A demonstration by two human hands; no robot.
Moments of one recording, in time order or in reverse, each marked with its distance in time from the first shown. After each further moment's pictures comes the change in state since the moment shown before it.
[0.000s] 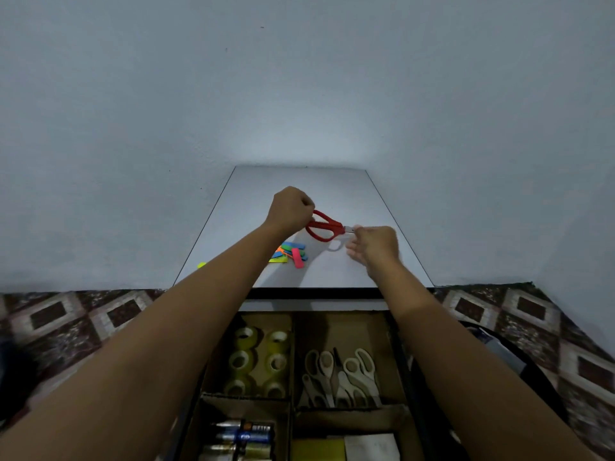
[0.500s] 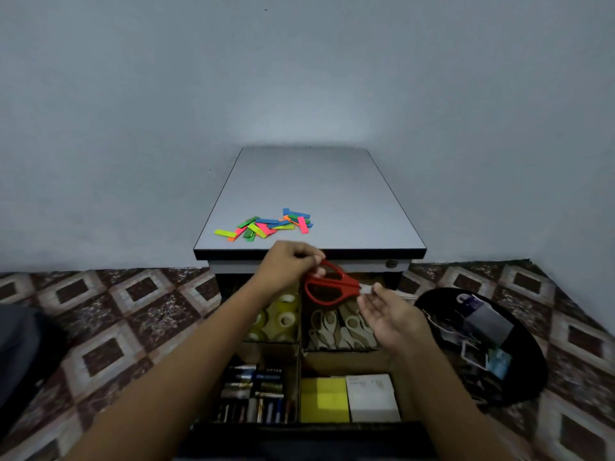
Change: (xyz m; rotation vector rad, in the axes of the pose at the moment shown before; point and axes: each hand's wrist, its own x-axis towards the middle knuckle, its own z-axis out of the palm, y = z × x) left_hand -0.160 -0.022 0.004 -0.564 -0.229 -0.200; right_hand -0.129 0.083 -0.066 0.755 -0.087 0.468
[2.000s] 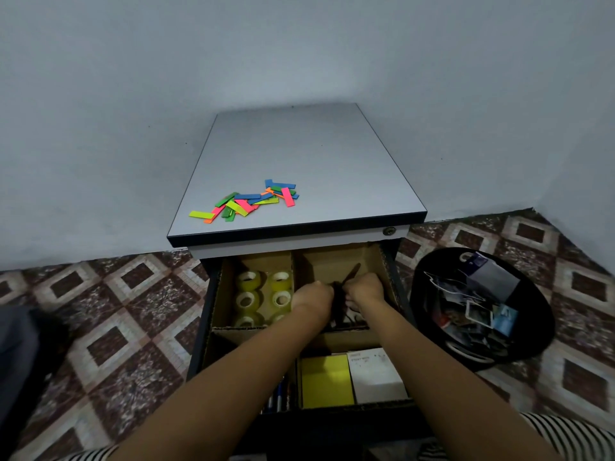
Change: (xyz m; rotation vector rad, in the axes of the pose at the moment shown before) left_hand 0.010 -0.081 0.084 1.375 -0.351 -0.131; right_hand 0.140 0.055 -0.027 -0.987 0.306 -0.008
